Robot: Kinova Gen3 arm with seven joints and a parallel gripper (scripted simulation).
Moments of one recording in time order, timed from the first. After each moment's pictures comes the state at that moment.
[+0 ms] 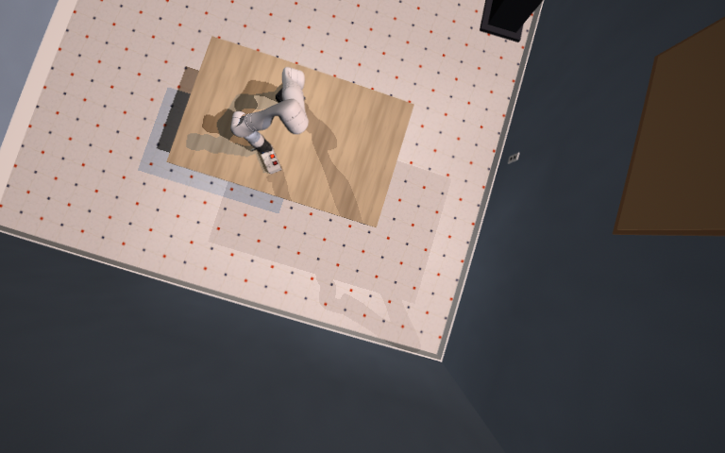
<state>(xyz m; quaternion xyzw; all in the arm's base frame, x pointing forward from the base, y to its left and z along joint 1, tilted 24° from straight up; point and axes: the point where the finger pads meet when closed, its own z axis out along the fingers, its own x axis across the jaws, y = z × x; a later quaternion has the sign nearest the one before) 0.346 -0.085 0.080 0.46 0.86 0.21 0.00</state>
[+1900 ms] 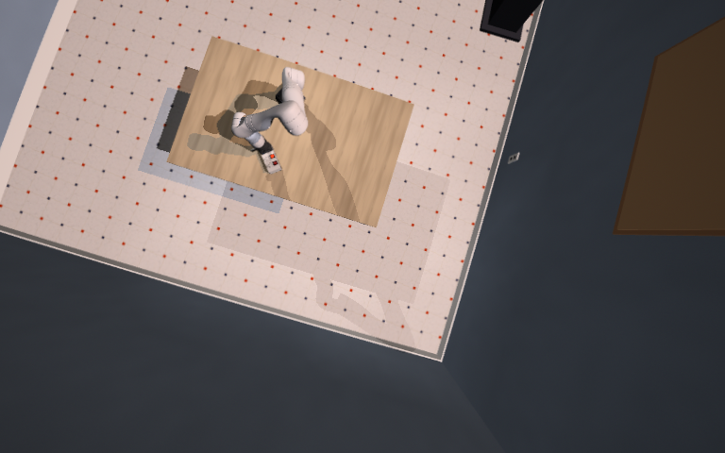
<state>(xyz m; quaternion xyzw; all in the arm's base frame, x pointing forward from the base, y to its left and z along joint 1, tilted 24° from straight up) 0.348 -0.082 0.073 0.46 0.86 0.21 0.01</state>
